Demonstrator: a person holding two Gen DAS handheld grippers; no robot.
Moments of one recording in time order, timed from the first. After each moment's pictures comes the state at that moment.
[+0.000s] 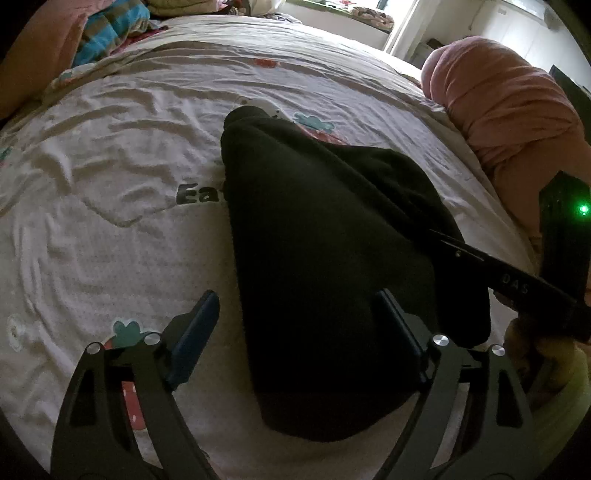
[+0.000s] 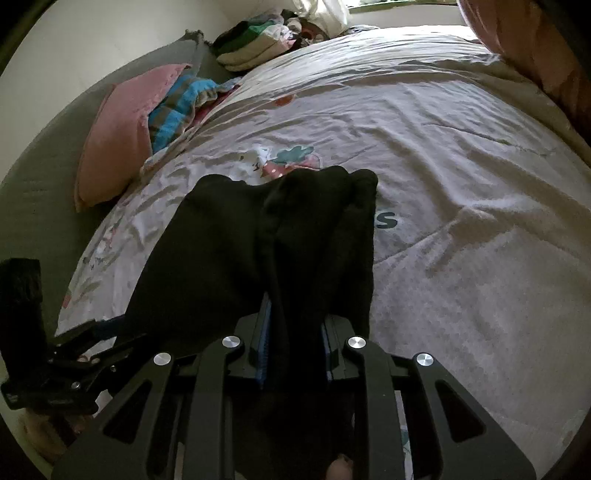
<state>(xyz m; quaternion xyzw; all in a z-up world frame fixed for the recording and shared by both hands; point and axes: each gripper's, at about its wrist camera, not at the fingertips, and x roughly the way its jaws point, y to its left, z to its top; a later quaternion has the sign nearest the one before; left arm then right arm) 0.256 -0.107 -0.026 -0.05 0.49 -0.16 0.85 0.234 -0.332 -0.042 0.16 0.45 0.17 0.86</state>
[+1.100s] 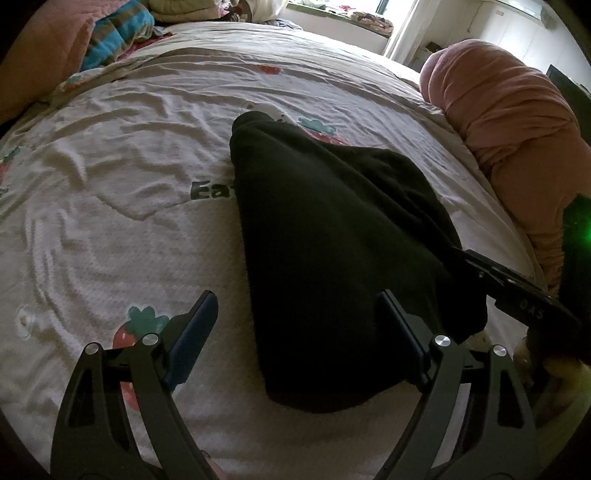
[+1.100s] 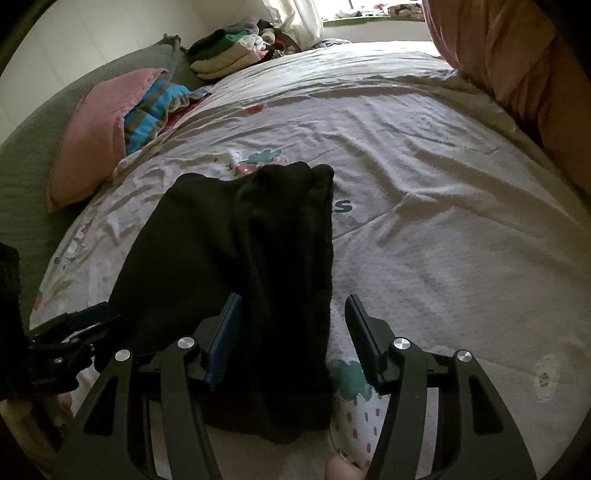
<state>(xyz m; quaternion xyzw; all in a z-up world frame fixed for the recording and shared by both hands) 0.239 -0.101 -0.020 -0.05 0.48 -0.16 0.86 0.198 -0.328 -0.029 0.12 0.44 0.10 0.89</state>
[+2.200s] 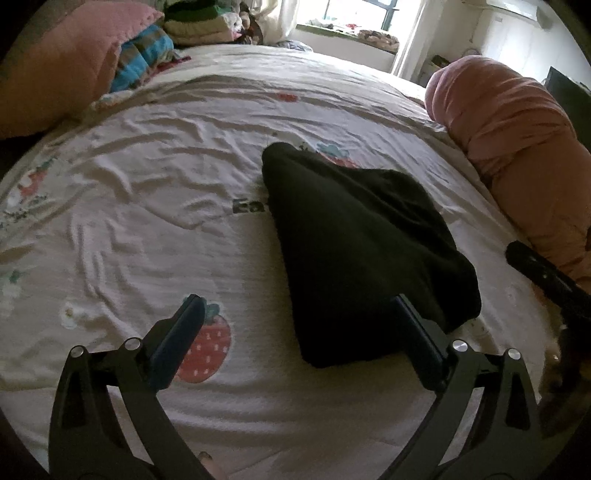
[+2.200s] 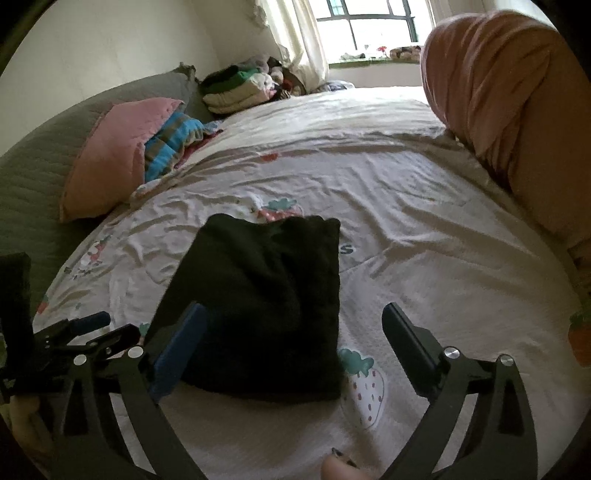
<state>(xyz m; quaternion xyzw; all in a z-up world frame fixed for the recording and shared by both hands) 0.204 -0.077 0.015 -0.03 0.44 -0.12 0.89 0.146 -0.319 0.029 0.09 0.36 0.09 0.92</state>
